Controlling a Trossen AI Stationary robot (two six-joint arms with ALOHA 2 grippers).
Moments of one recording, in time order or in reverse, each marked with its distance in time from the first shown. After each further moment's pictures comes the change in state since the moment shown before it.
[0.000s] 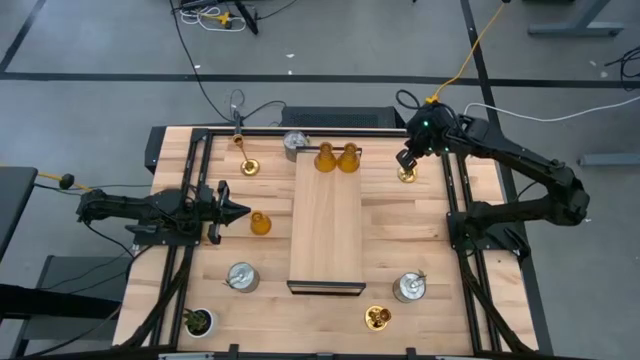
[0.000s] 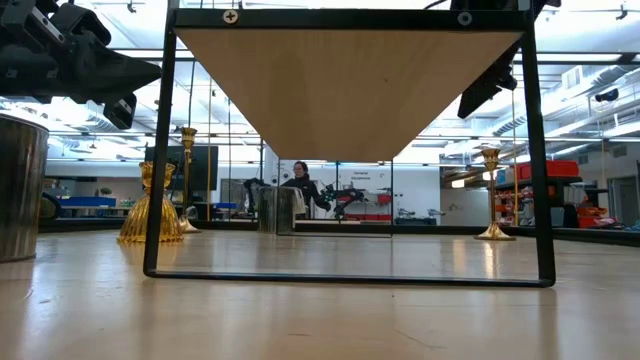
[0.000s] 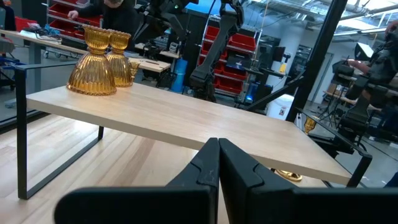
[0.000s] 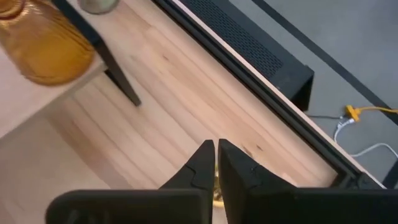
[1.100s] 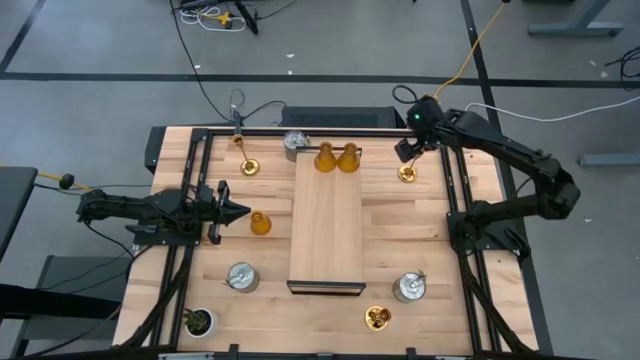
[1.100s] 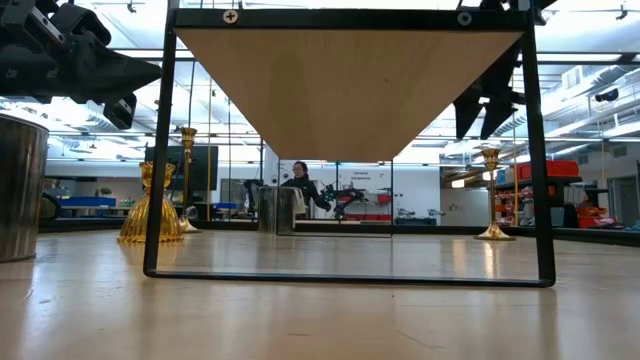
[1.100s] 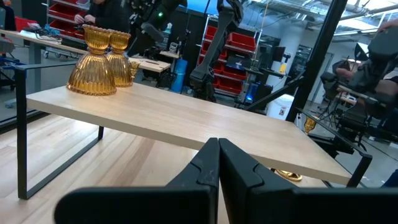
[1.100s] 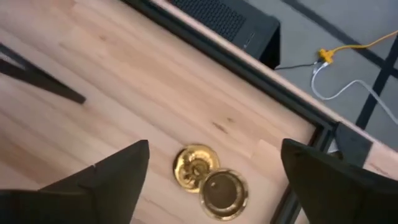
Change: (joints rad) left arm 0.000 0.000 0.000 0.000 0.000 0.000; right arm -0.101 0.110 0.000 -0.041 0.062 0.116
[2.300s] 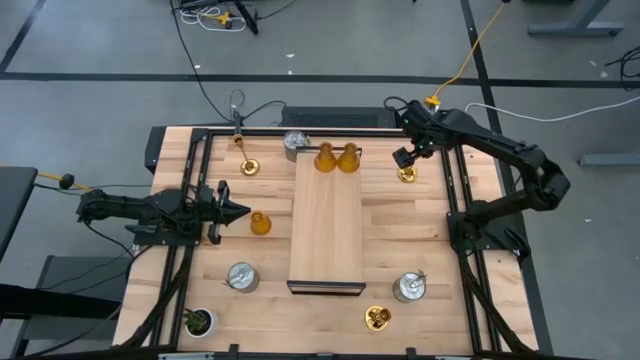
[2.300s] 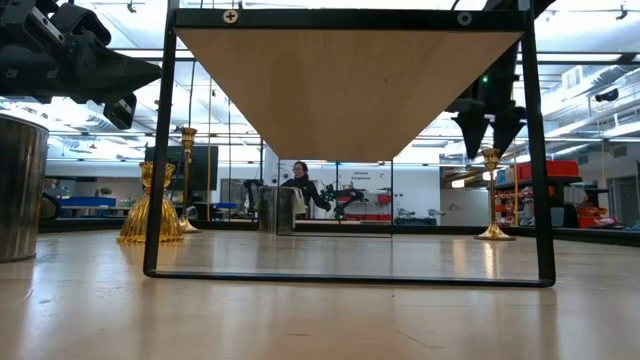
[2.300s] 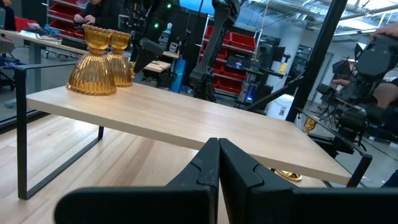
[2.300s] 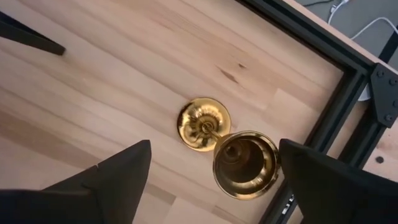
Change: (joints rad) left arm 0.000 0.000 0.000 0.000 0.000 0.000; right arm -0.016 0.109 0.000 -0.117 -0.063 0.082
